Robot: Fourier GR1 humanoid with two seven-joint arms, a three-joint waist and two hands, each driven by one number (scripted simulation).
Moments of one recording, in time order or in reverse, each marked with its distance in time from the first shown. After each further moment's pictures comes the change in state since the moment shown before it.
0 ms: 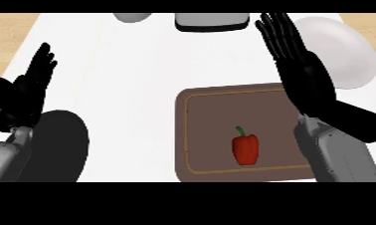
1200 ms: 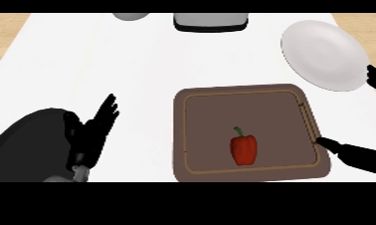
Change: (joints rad) left arm 0.194 -0.286 -0.134 0.022 0.061 -0.090 0.062; right arm 0.532 -0.269 -0.235 -0.300 0.340 -0.208 0.231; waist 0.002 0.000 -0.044
